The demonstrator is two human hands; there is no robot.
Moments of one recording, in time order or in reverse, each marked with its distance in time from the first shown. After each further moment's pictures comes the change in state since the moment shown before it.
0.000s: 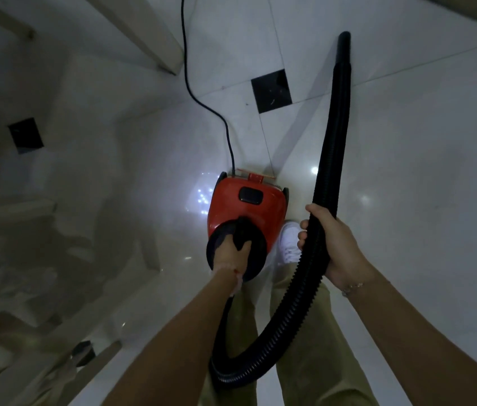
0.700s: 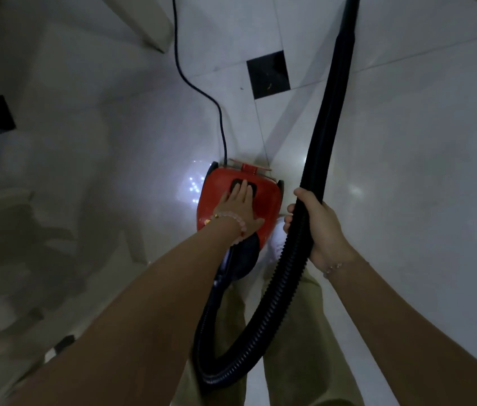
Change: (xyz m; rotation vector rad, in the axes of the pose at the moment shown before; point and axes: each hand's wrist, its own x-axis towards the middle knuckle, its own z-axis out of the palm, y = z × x) left_hand 0.055 0.057 -0.008 1.053 -0.177 0.468; right_hand 0.037 0.004 0.013 -0.009 0.030 -0.028
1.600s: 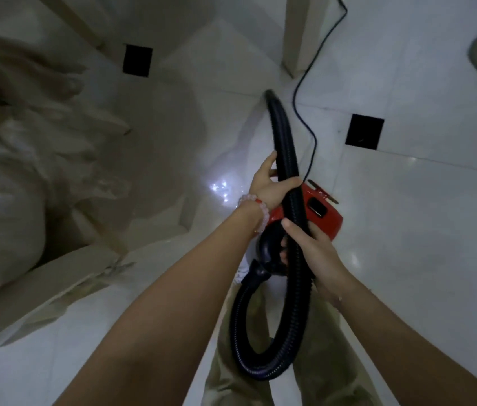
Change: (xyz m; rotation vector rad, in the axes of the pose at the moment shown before) left_hand -0.154 -0.083 -0.042 -1.903 0.608 -0.084; right_hand -0.103 0.066 0.113 -0.754 -0.312 -0.051
